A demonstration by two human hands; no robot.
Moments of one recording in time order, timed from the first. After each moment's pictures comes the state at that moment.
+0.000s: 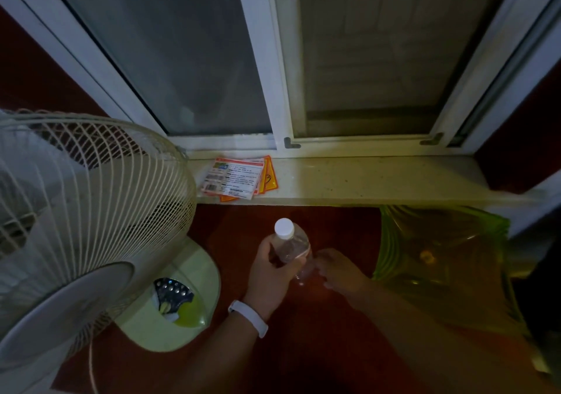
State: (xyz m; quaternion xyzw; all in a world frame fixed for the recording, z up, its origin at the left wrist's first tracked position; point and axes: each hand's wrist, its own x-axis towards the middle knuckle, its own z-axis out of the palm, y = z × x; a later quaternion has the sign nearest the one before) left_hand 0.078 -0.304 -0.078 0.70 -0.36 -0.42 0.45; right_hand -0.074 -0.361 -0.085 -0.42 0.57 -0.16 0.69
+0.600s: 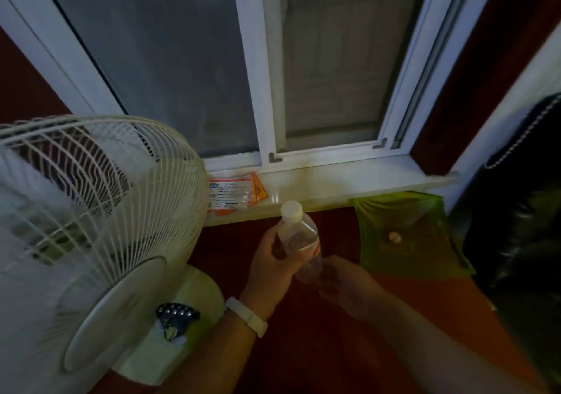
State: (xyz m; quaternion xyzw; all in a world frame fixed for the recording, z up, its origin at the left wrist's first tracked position) left_hand 0.102 -0.271 -0.004 0.55 -0.46 -0.50 0.48; right_hand -0.062 -0.278 -0.027 -0.20 0.58 -0.31 0.73
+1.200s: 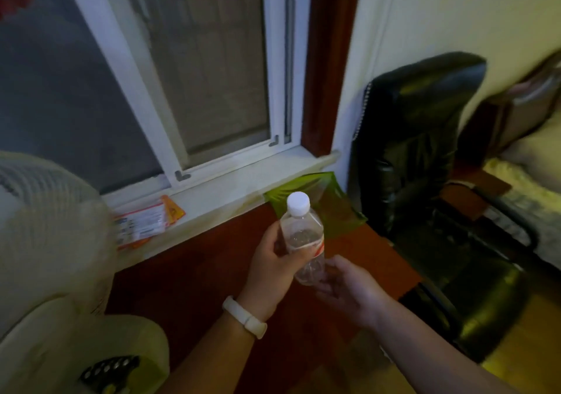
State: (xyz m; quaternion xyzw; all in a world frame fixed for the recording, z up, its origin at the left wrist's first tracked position) left_hand 0.005 -0.223 0.026 0.38 -0.58 -0.59 0.41; right_hand -0.142 -0.155 0.014 -0.08 0.57 -0.48 0.66
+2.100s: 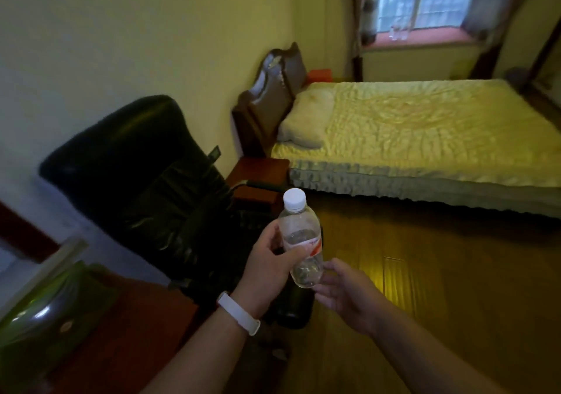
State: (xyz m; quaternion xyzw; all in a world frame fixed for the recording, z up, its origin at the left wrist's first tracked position) left_hand -0.426 0.071 0.073 0.12 -0.74 -0.65 0.12; right_hand -0.494 0.222 0.014 0.08 0.53 -0.73 0.42
